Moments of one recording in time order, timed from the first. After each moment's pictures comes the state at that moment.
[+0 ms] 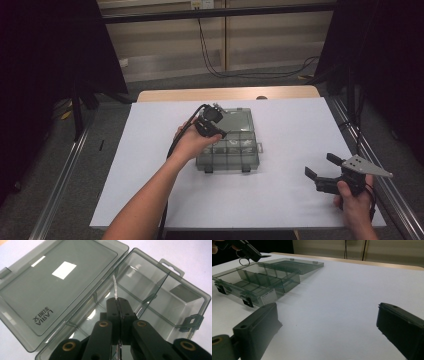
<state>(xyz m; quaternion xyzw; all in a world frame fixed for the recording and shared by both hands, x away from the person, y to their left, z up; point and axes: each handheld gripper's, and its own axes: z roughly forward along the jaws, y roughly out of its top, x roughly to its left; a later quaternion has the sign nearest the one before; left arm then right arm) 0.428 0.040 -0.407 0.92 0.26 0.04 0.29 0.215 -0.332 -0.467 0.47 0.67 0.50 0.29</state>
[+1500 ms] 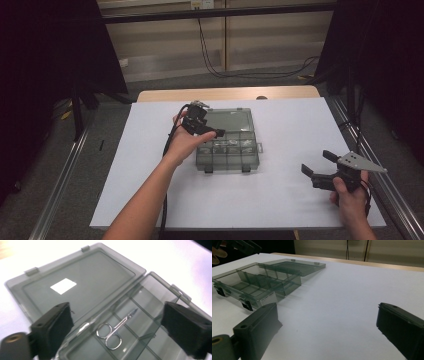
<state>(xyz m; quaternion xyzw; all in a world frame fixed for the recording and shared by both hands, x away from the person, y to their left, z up) 0.439 0.085 -0.418 0.85 0.34 0.04 0.41 0.227 -0.326 -0.467 0.46 0.68 0.50 0.28</state>
